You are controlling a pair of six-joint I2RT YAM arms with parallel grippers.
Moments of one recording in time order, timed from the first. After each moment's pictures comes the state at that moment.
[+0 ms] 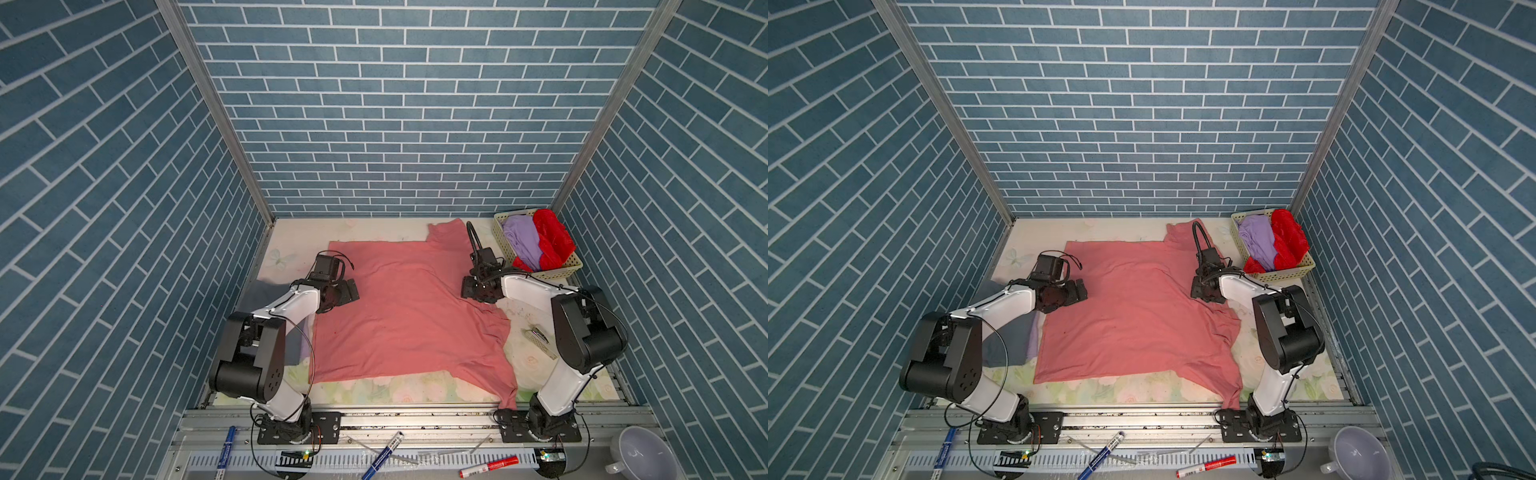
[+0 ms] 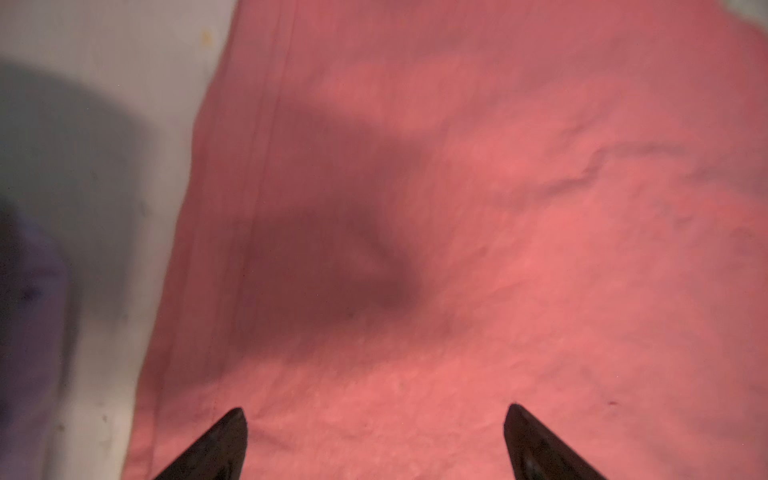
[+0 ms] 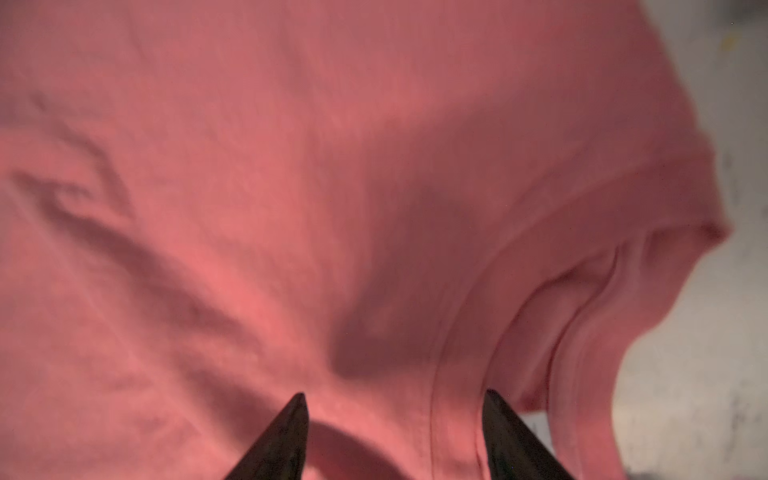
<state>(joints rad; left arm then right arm) -0.19 1.57 0.96 -0.40 0.02 -0.48 0.38 1.80 1.15 -0.44 0.08 0.46</state>
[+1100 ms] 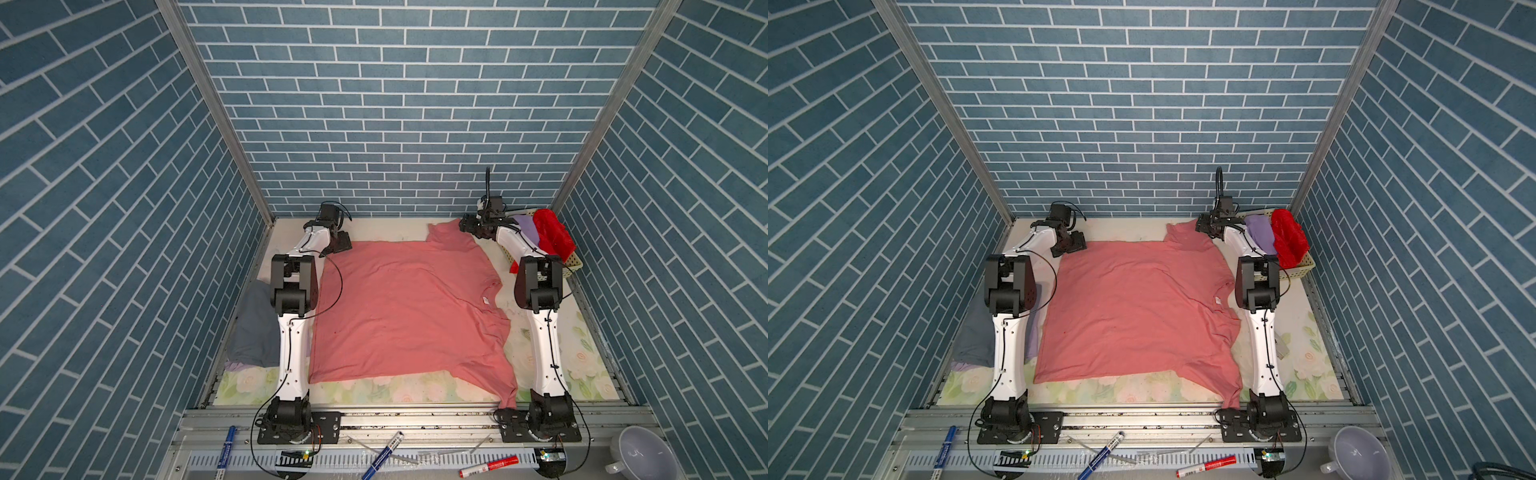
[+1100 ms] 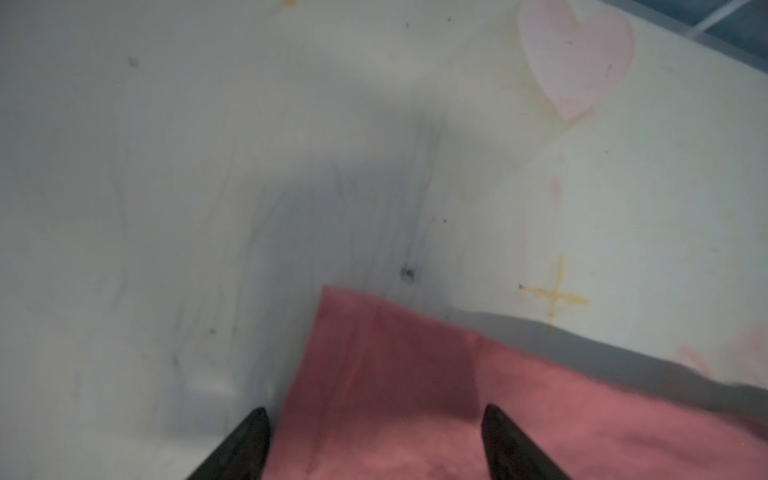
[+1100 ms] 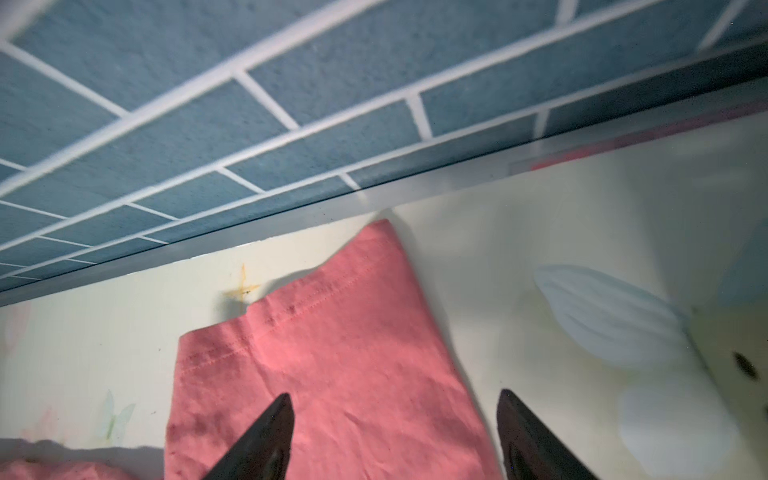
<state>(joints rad) -0.06 2.45 2.07 -0.68 -0.04 -0.38 0.17 2.58 2.28 -0.43 -0.20 0.35</state>
